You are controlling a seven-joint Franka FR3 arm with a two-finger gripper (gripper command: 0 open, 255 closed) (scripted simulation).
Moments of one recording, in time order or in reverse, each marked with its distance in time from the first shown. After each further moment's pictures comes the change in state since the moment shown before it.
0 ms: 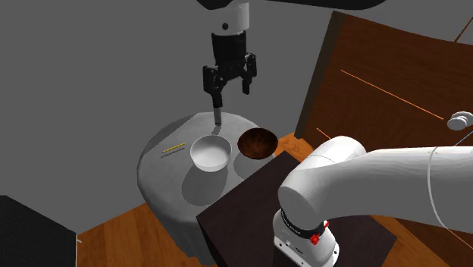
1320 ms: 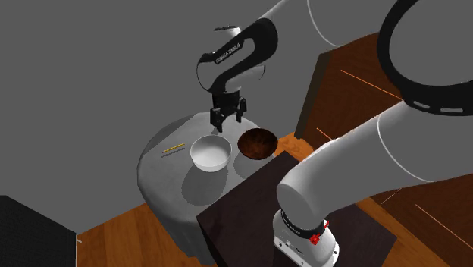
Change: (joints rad) arm -0.055 0.392 -0.087 -0.263 -0.044 0.699 -0.131
